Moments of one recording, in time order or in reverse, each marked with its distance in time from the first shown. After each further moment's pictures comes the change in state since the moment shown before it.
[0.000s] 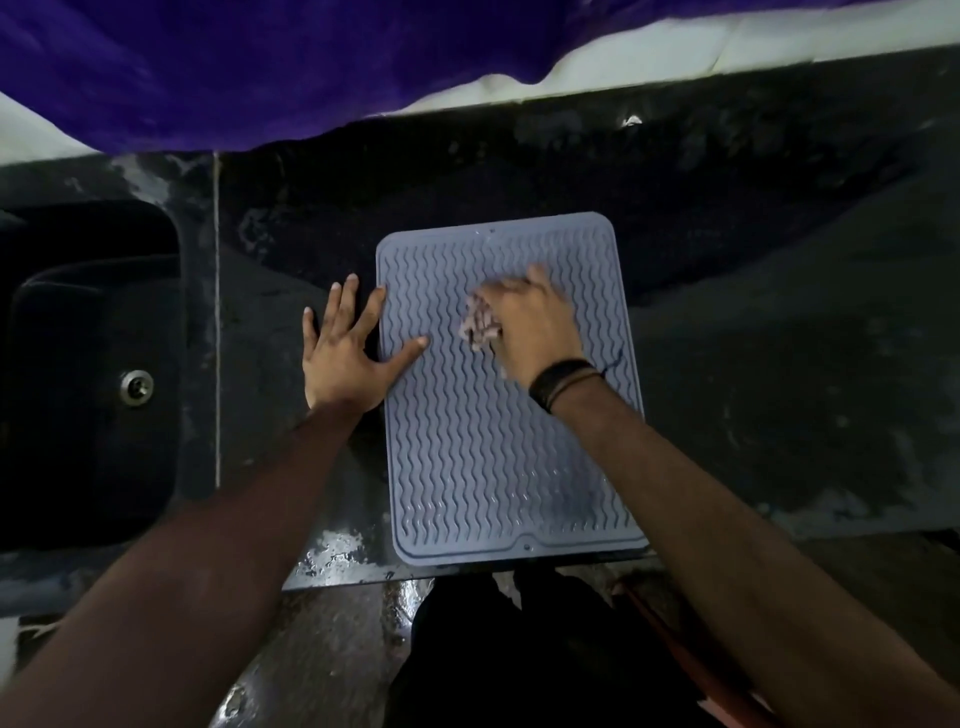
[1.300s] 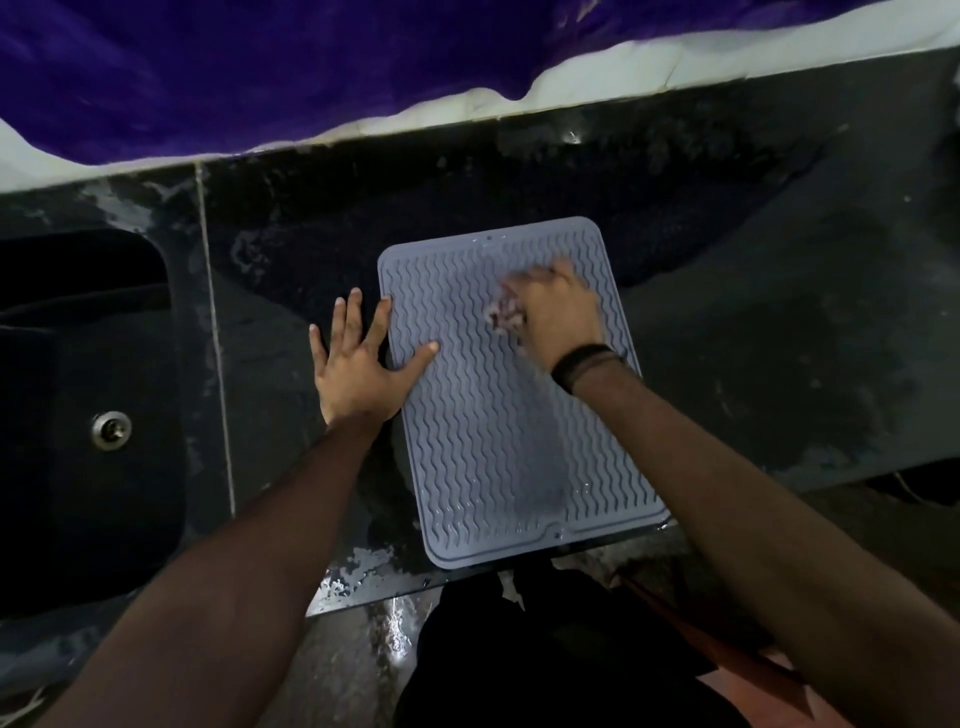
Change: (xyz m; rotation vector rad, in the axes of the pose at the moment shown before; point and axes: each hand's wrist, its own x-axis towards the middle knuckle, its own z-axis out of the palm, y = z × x) left_hand 0.000 -0.001 0.000 -0.039 0.028 0.043; right_hand 0.002 0.000 0.000 -0.097 0.082 0.157
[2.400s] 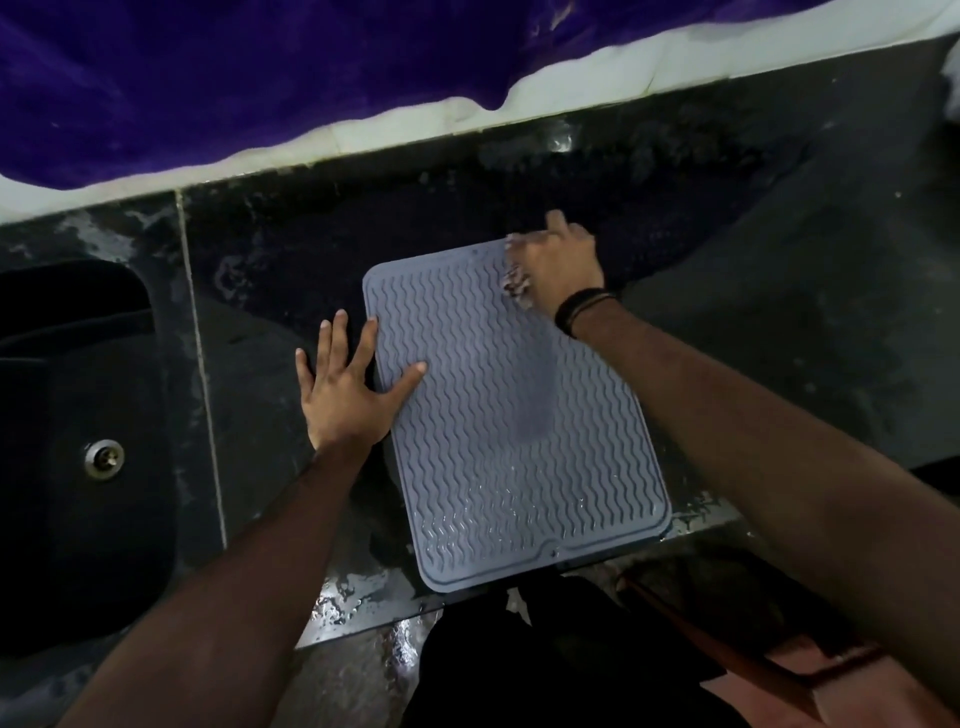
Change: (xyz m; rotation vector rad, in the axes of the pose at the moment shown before) left_hand 0.000 -0.003 0.003 -0.002 -0.002 -0.003; right_hand 0.069 0.044 -0.008 -0.303 -0.074 -0.073
